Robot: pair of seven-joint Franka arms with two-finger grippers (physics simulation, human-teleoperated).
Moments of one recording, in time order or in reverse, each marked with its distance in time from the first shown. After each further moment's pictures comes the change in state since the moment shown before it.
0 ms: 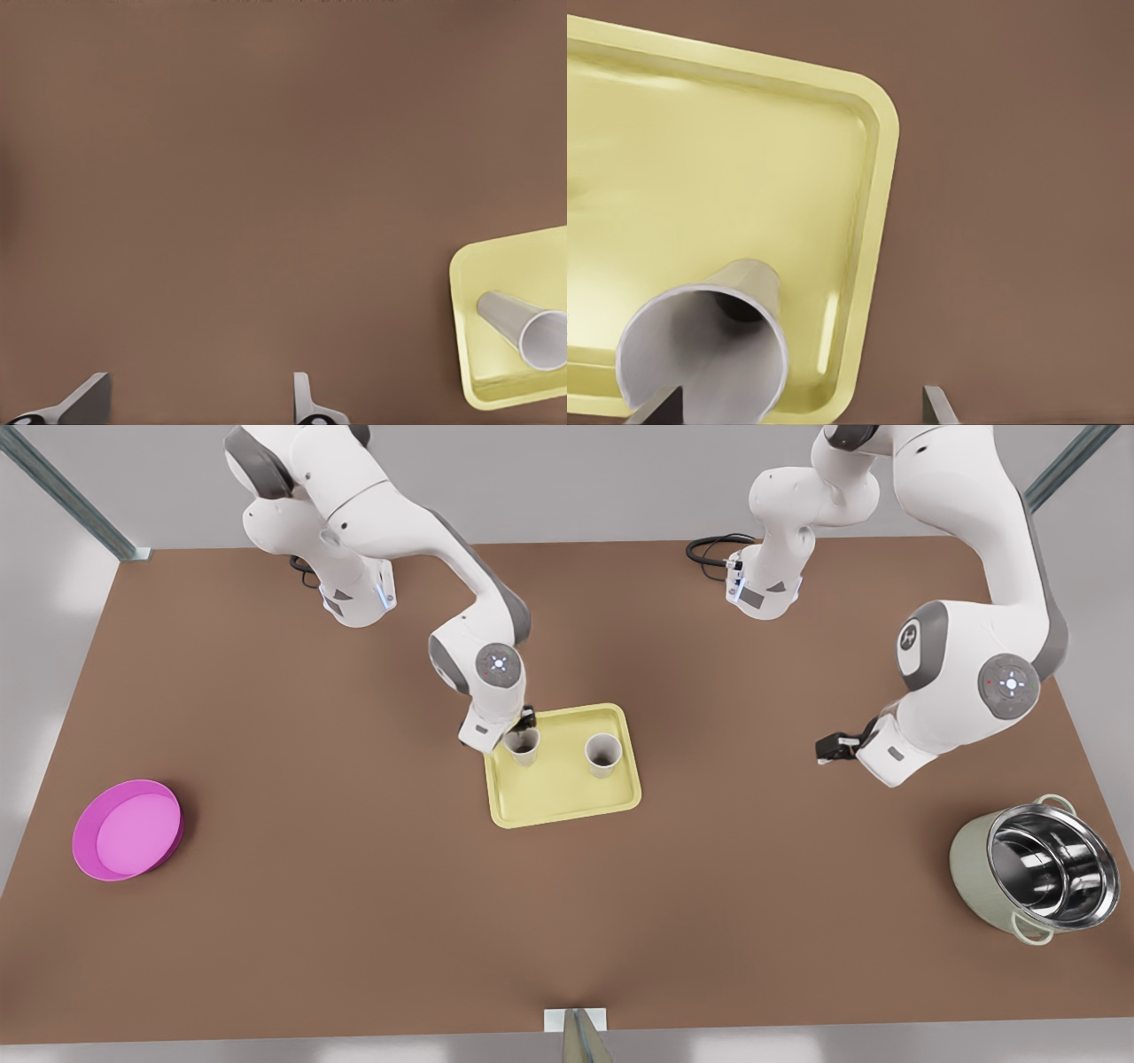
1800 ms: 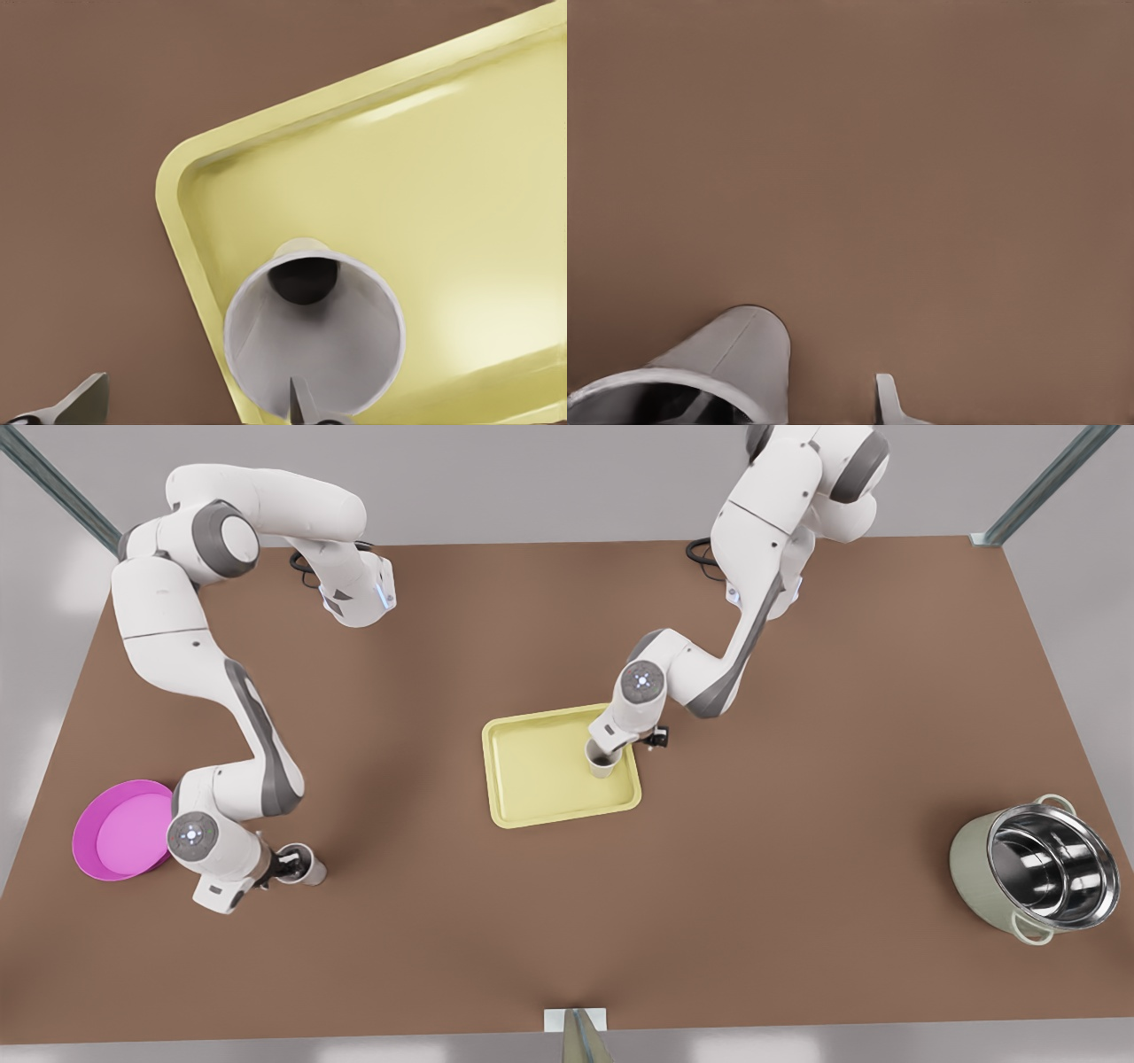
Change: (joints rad) left arm -0.607 0.226 -0.009 -0.341 0.029 0.604 -0.455; right arm -1.117 0.396 0.443 0.391 -0.414 0.071 -0.656
